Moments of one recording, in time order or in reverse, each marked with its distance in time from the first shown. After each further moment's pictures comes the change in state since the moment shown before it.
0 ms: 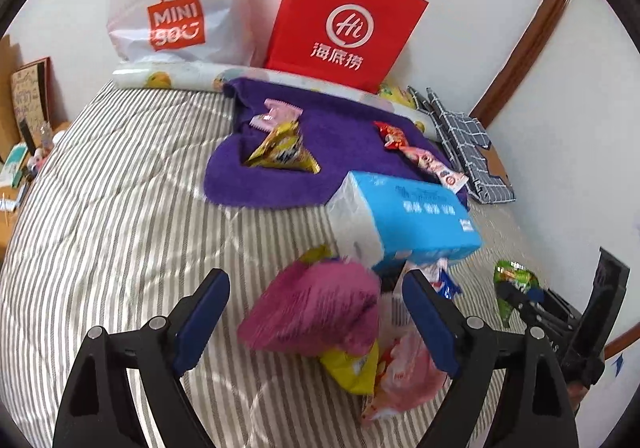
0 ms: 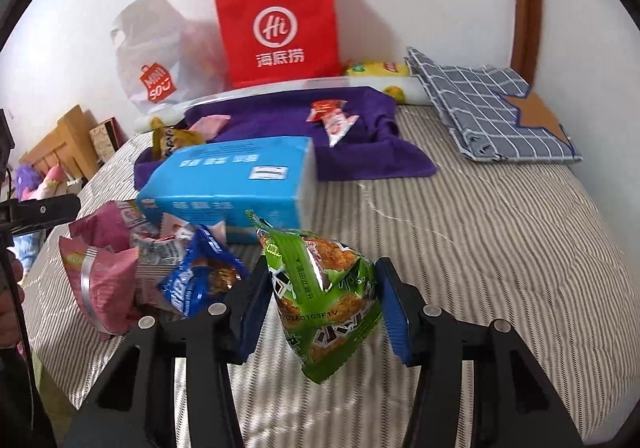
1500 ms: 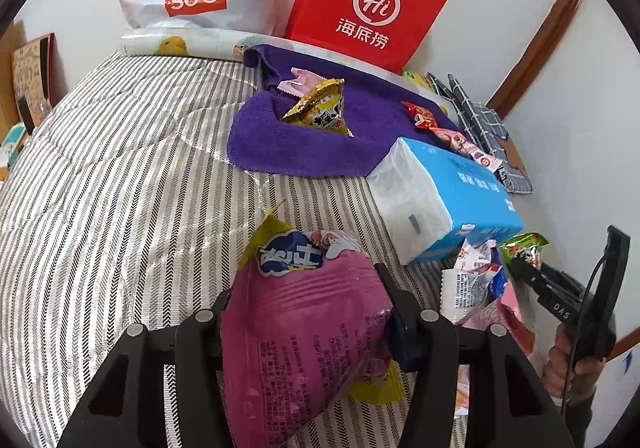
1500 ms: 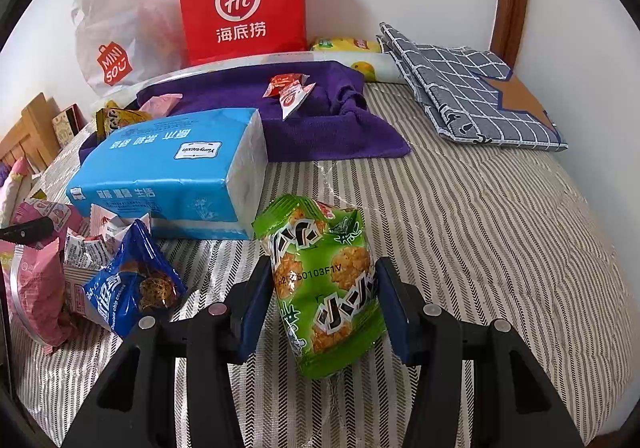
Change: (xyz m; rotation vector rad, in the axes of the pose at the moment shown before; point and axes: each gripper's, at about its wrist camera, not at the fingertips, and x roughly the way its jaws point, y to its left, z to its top) left arm 0.034 0.034 -0.024 -0.034 0.028 -0.001; right arm 0.041 -0.011 -0.002 -0.001 0.042 -0.118
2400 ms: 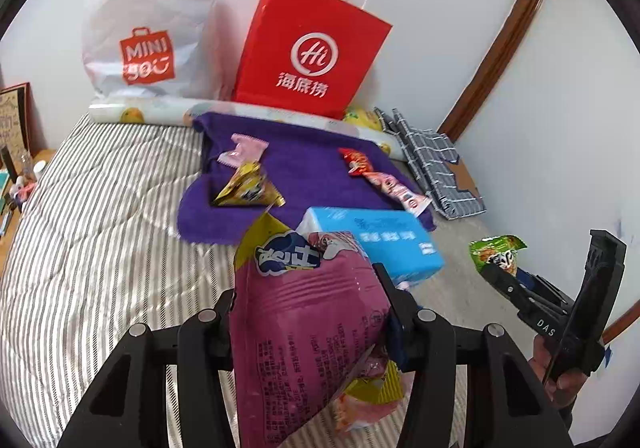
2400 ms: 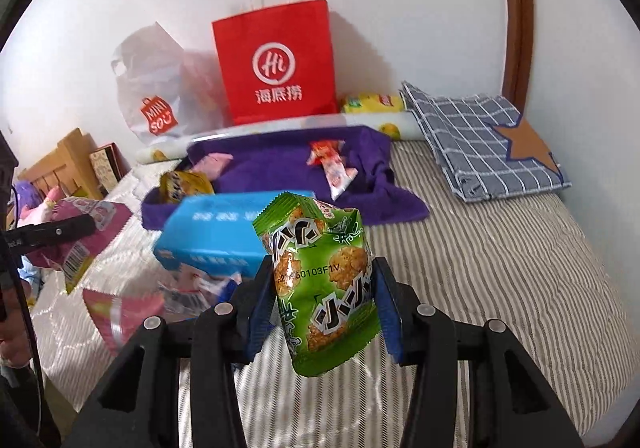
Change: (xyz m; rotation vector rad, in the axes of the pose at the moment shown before) left arm -0.057 -0.053 0.040 0.076 -0.089 -0.099; right arm -0.073 0.020 0.036 0.004 -0.138 0.110
